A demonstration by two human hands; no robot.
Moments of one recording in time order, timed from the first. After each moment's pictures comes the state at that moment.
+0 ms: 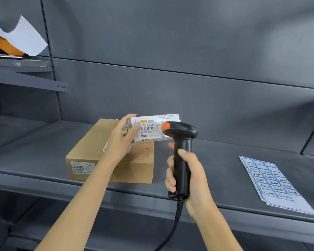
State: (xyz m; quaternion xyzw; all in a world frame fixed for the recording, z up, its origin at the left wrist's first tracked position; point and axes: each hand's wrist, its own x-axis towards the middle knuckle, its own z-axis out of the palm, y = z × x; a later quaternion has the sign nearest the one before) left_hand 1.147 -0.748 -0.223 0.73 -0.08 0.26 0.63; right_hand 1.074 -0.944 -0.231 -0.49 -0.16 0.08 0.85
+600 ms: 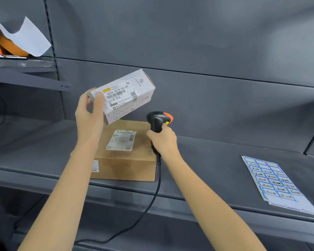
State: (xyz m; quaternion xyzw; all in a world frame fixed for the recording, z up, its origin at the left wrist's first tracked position) left_hand 1.130 -0.703 -0.173 0.60 0.00 0.42 0.68; right_hand 1.182 -0.874 -0.206 -0.85 -0.07 -0.08 0.52
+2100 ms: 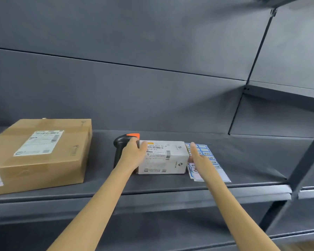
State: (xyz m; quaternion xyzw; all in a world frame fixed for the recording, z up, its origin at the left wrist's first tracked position) left_hand 1.166 -0.953 -0.249 0.85 -0.02 0.05 0.52; right_hand 1.131 -1.168 -0.253 -0.86 0.19 -0.06 0.47
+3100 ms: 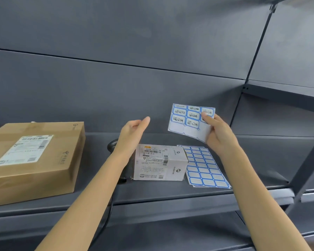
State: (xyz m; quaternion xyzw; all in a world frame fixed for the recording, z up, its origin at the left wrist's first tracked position) left_hand 1.192 -0.960 -0.209 0.71 -0.10 0.08 0.69; right_hand 1.165 -1.196 -0.171 -0.54 0.00 -0.14 0.83
